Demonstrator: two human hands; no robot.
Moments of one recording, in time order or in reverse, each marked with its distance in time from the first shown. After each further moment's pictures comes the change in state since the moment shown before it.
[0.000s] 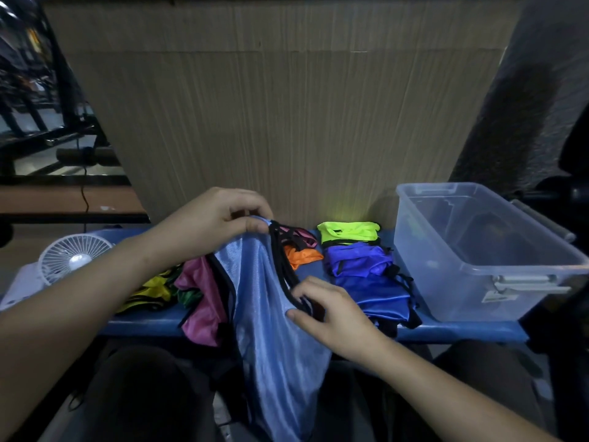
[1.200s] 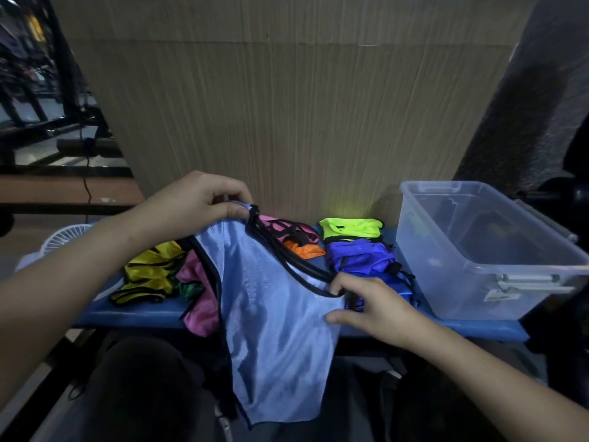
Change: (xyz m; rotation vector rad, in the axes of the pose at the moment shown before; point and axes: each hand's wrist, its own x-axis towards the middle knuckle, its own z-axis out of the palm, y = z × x) left_hand -0.009 -0.024 -0.024 0.122 -0.002 -0.159; right_hand -0.015 0.019 -0.053 -0.123 -0.175 0.108
